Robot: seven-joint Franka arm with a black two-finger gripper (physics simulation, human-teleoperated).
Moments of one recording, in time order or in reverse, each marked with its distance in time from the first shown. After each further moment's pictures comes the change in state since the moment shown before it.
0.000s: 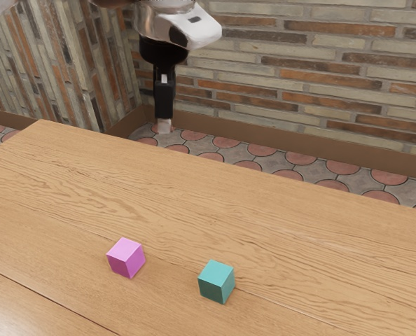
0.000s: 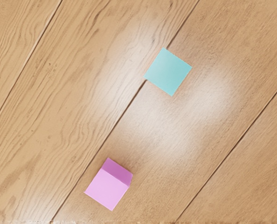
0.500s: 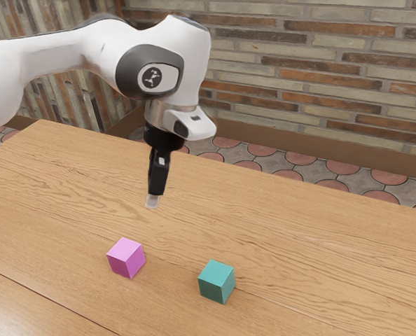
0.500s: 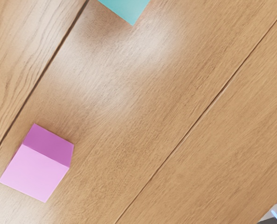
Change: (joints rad) arm 0.140 0.007 -0.002 -0.438 -0.085 0.157 0.063
